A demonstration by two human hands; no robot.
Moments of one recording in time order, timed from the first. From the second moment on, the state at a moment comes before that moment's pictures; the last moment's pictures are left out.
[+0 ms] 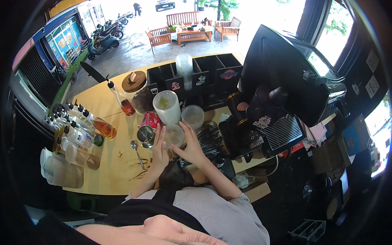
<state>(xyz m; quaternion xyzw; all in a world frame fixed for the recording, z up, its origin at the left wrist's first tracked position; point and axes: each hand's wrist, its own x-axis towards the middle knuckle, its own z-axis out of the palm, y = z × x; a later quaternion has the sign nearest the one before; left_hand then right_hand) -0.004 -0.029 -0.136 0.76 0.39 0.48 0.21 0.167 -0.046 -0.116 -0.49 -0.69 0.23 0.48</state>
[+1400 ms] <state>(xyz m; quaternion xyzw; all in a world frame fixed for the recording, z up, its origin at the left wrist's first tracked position) -0.004 -0.020 -0.162 0.62 0.37 0.59 0.35 0.149 -0.048 -0.119 -0.50 -0.69 0.17 0.50</state>
